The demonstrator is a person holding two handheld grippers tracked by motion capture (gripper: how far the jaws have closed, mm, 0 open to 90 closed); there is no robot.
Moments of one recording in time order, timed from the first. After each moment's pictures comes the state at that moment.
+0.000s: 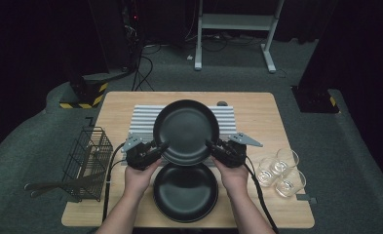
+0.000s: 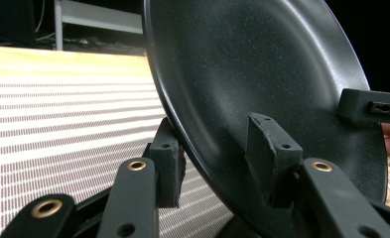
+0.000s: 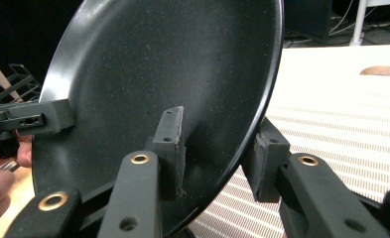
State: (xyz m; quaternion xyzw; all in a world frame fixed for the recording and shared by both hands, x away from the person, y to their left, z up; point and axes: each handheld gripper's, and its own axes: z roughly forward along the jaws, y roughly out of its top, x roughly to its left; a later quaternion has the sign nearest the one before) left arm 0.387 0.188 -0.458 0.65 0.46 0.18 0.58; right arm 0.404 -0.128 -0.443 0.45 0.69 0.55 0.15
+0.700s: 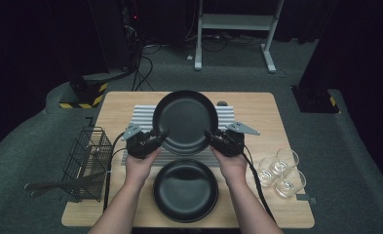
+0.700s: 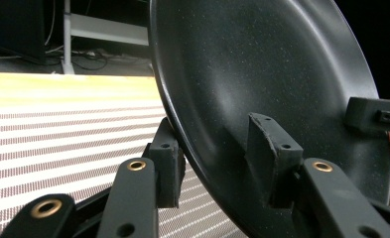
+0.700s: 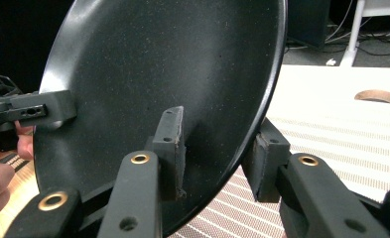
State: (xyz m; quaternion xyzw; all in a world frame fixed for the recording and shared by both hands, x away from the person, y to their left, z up) left arm 0.415 0.191 -0.445 0.64 0.46 0.19 0.58; right arm 0.429 -0.122 -0.428 0.44 0.69 0.55 0.16
